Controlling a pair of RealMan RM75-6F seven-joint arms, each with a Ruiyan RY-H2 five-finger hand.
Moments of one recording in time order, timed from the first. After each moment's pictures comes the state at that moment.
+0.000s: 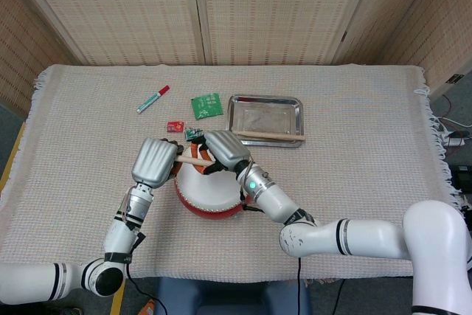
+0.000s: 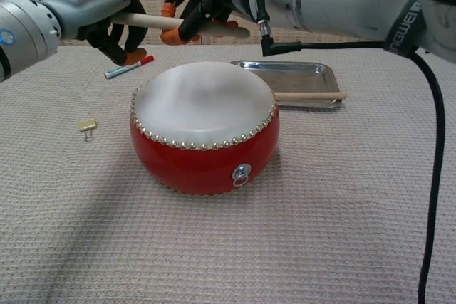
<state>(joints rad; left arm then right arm) -0.84 -1.47 -0.24 -1.78 0.93 1.28 0.76 1.21 -1.52 0.34 -1.61 -0.66 0.83 -0.09</state>
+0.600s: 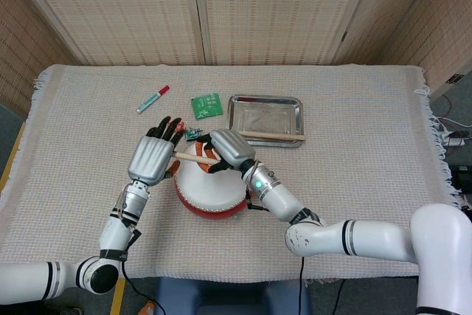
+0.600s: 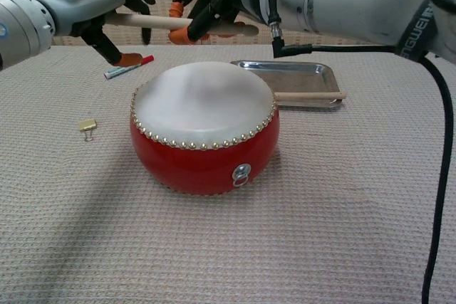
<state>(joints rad) -0.84 -1.42 -0.25 -1.80 0.90 1.25 0.75 1.16 -1.51 0.35 -1.60 -0.73 0.82 -0.06</state>
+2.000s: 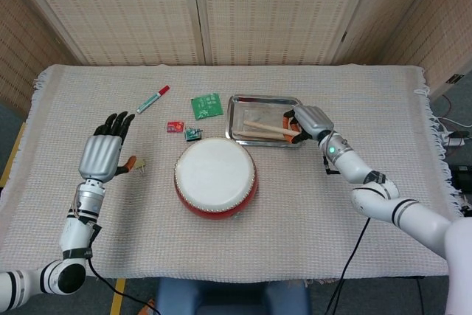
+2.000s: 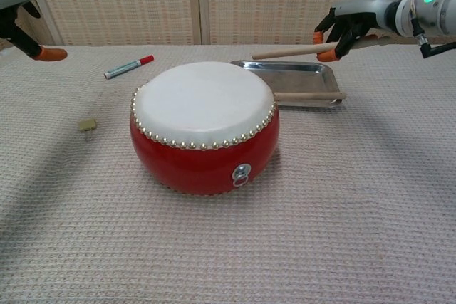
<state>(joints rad) -0.70 -1.28 -0.23 -1.76 0.91 1.26 0.53 0.98 -1.45 0.25 -1.00 -1.23 0.45 0.42</state>
